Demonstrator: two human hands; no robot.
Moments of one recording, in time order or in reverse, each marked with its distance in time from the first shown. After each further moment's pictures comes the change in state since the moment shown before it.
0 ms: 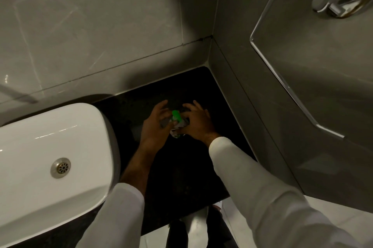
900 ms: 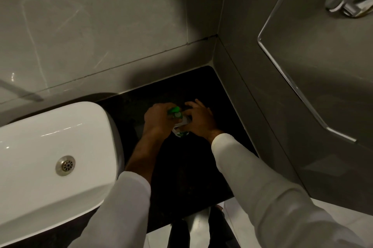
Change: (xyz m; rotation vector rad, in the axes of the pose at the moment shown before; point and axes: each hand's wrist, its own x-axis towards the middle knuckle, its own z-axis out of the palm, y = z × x) left_hand 0.023 0.043 -0.010 0.476 -0.093 -0.080; right_hand 0.003 -0.010 -0.011 0.017 -0.024 0.008
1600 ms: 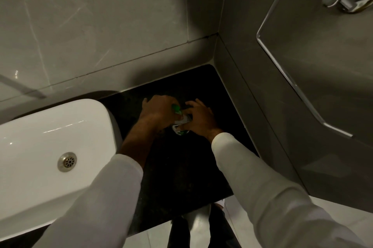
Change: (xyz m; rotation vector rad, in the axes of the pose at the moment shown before) left_hand 0.010 0.028 -0.027 0.413 -0.155 0.016; right_hand -0.004 0.000 0.001 -0.005 -0.008 0.008
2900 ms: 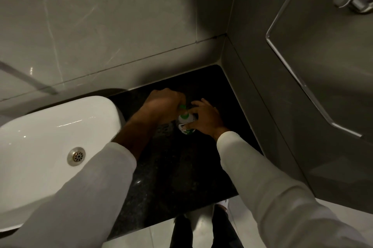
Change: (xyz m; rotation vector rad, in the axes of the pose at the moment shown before) left_hand -0.001 -0.002 -0.020 0.326 0.016 0.237; right_hand -0.008 -0.011 -0.003 -0.042 0.002 0.011
